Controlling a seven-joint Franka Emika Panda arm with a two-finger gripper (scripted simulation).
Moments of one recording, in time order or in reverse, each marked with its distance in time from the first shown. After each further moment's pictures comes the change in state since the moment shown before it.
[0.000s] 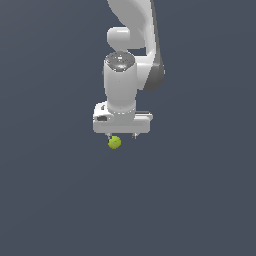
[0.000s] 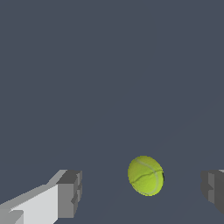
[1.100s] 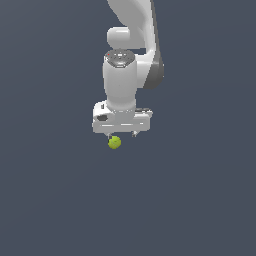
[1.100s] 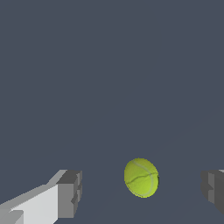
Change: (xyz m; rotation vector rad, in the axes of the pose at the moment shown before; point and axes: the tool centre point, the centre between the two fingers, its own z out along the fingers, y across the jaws) arm 0.000 0.001 -0.005 -0.003 0.017 -0.077
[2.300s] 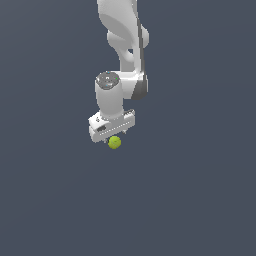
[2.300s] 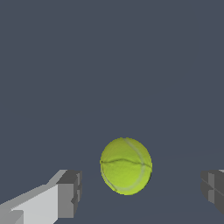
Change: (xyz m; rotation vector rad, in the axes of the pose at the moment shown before) arm -0.057 0.031 0.075 0.025 -0.044 -0.436
